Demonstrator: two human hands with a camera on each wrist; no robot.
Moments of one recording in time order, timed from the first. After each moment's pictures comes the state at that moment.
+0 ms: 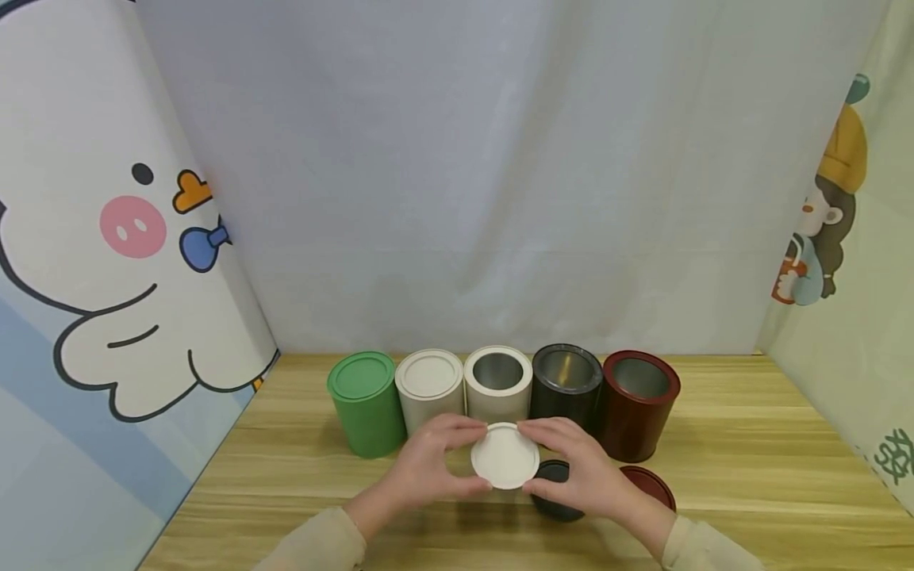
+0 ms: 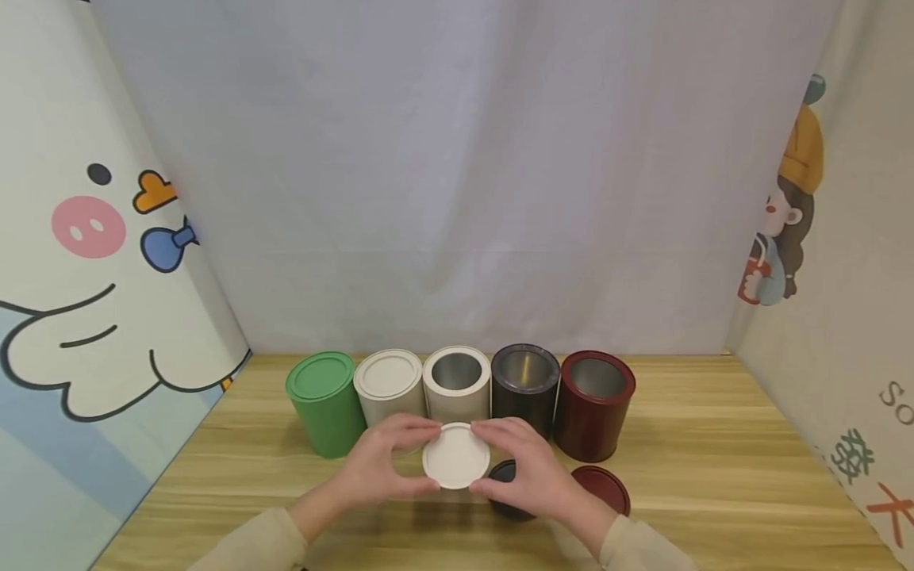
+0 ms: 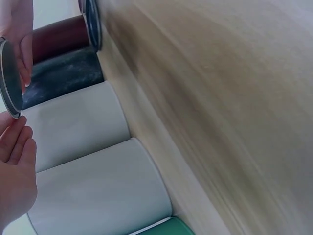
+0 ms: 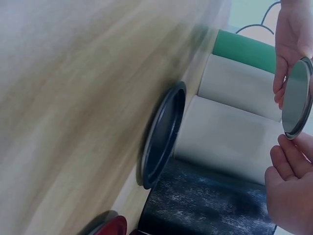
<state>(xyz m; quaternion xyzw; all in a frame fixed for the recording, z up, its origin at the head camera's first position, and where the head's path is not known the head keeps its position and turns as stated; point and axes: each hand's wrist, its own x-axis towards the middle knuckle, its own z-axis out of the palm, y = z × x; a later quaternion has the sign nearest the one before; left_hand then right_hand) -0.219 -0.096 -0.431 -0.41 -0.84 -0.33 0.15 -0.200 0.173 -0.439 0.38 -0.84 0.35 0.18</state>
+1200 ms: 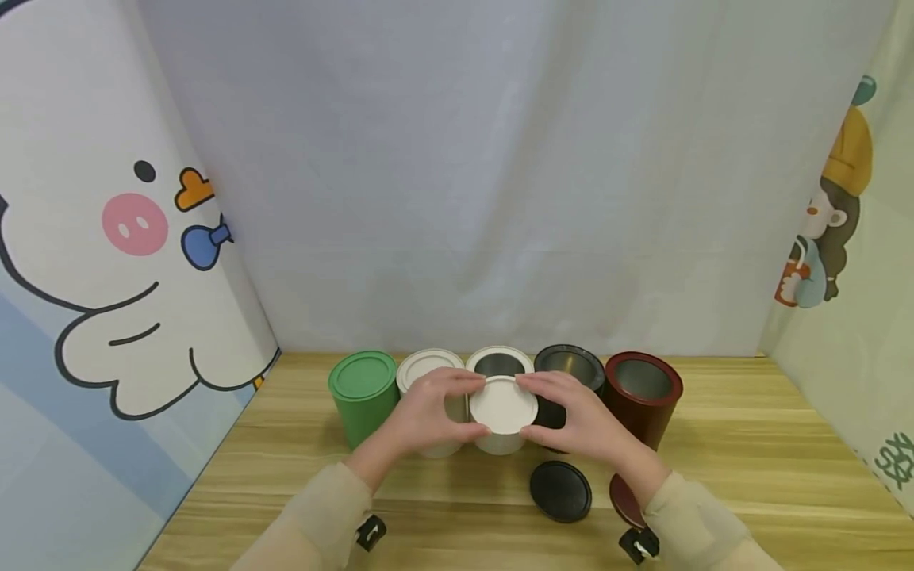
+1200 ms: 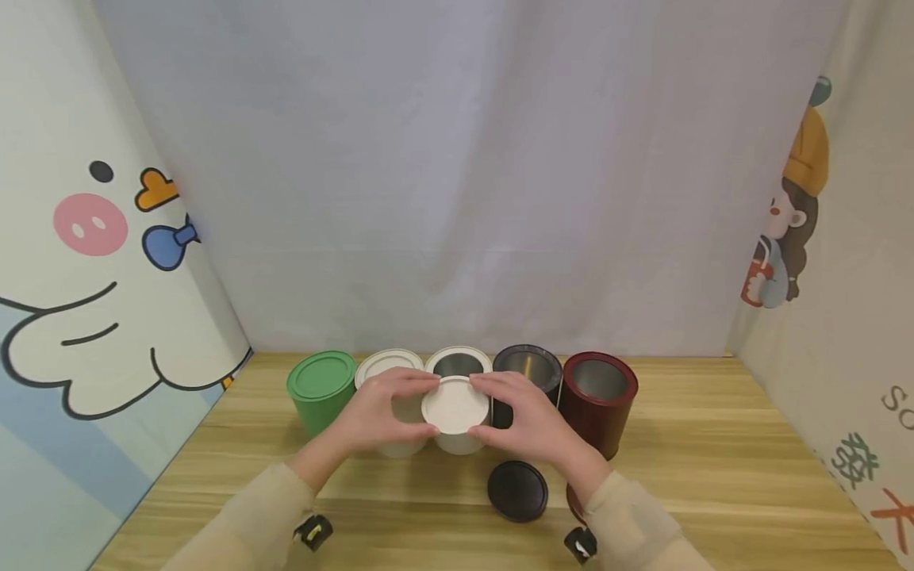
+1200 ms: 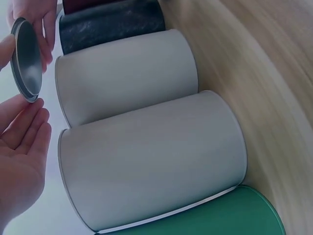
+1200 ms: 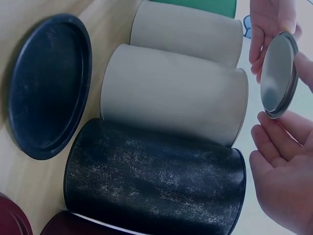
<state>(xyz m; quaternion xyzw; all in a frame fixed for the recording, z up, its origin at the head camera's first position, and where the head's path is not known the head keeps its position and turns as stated) -0.251 -0.095 -0.377 -0.37 -0.86 -0.31 0.12 -0.235 0.173 -0.392 0.36 -0.86 0.33 0.14</state>
